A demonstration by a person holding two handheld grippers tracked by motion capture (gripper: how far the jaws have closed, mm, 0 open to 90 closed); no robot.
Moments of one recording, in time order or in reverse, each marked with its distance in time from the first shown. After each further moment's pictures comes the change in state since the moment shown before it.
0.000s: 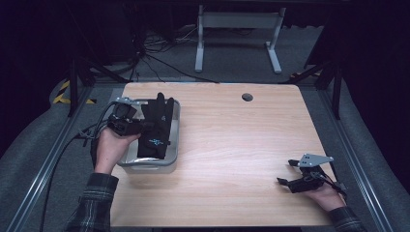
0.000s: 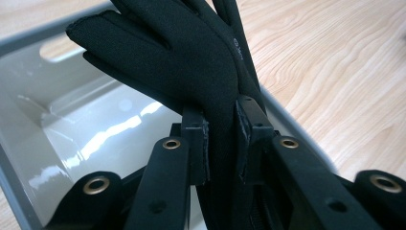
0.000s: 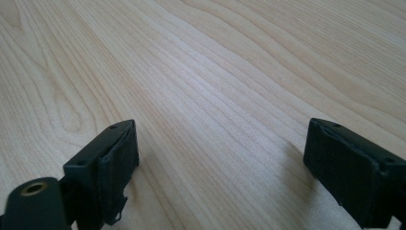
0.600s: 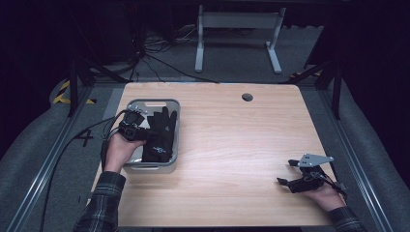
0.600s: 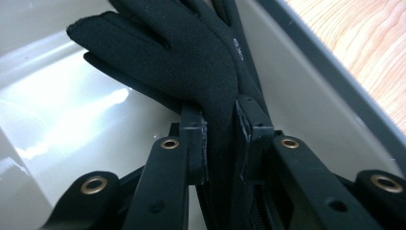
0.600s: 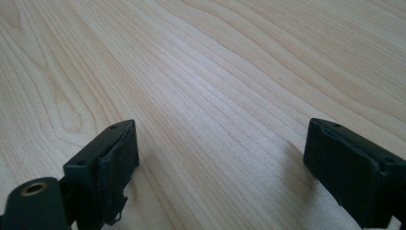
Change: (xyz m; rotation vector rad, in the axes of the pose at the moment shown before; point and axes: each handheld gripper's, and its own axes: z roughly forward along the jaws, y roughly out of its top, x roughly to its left) left arm 0.020 -0.019 0.053 0.114 -0.043 -0.030; right arm 0.000 0.000 0.000 -0.001 -0.001 -0.001
